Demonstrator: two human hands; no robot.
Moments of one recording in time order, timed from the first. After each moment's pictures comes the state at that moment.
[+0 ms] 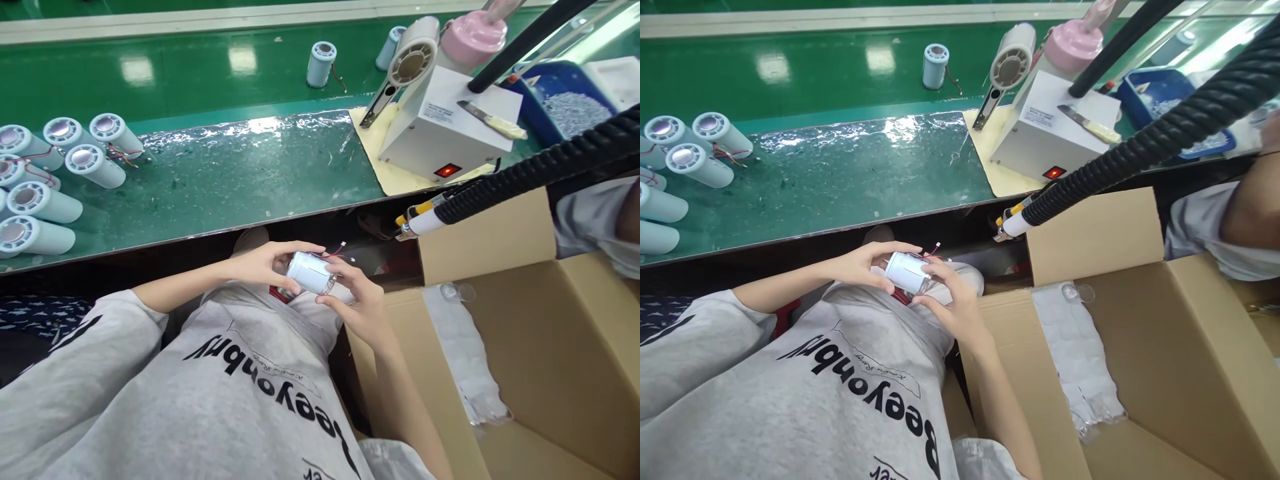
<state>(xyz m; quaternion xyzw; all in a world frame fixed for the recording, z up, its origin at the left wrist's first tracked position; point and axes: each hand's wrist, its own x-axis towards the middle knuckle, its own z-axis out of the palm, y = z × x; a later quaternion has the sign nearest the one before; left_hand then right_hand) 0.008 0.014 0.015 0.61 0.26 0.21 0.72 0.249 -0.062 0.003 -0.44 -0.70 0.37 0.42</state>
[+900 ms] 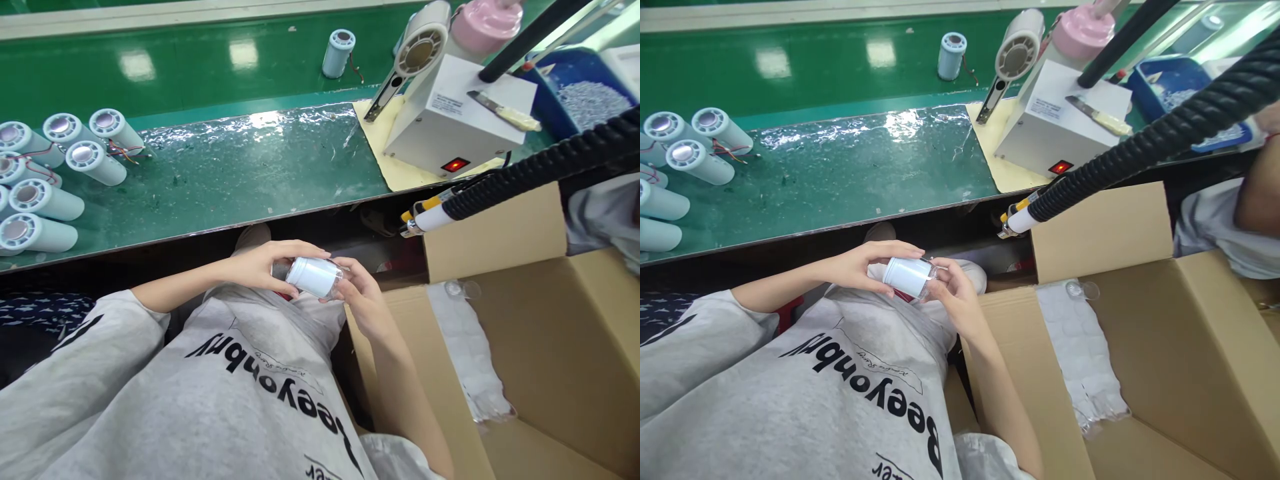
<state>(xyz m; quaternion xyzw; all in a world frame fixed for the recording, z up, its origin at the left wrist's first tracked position) 0.002 0.012 0.020 0.73 0.20 0.24 0.61 0.237 -0.059 0.015 -0.47 -0.41 0.66 0.41</state>
